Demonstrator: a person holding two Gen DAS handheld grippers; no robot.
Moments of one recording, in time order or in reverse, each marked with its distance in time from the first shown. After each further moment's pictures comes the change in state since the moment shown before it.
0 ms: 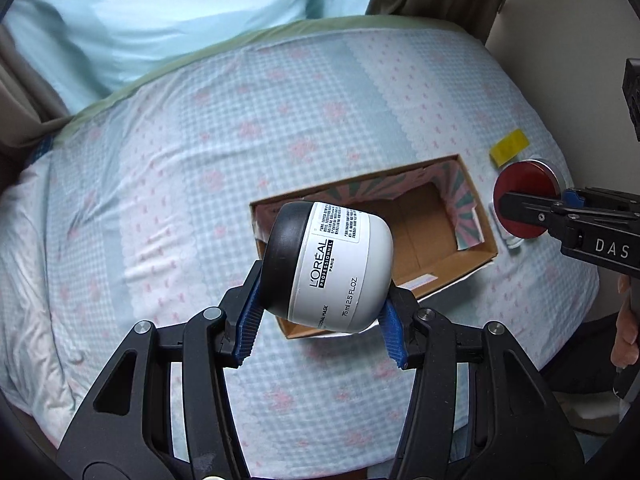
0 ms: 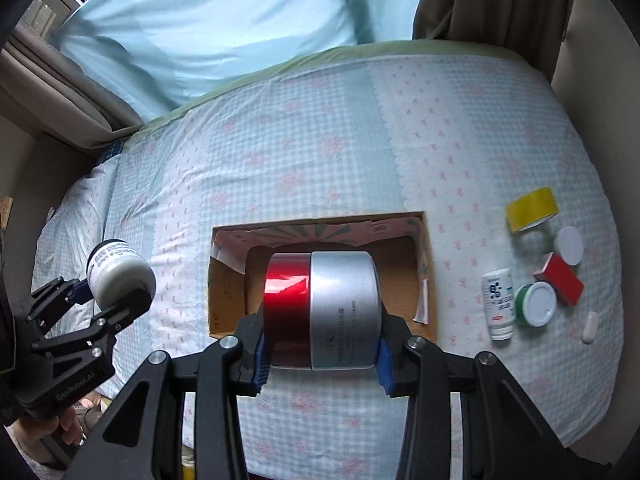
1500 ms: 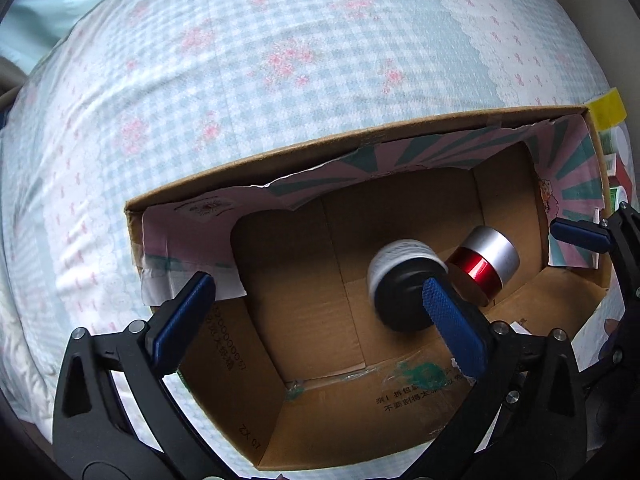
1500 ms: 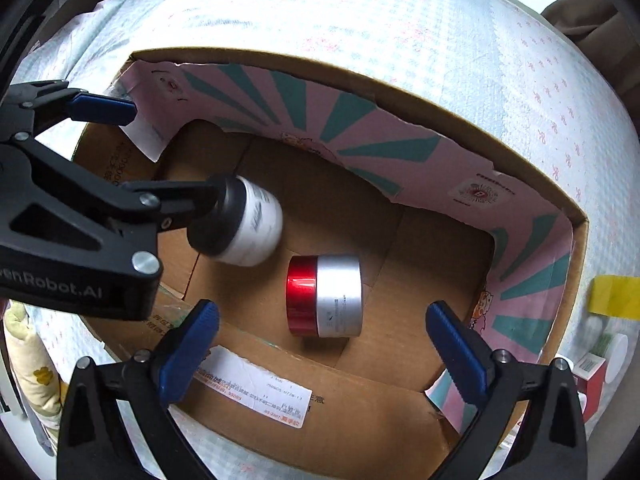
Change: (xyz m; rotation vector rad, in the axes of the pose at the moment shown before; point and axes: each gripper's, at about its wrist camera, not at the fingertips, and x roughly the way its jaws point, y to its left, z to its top) left arm 0.218 -0.003 0.036 -0.011 0.240 0.025; right arm 0.196 -0.006 -0.050 -0.401 0.238 -0.090
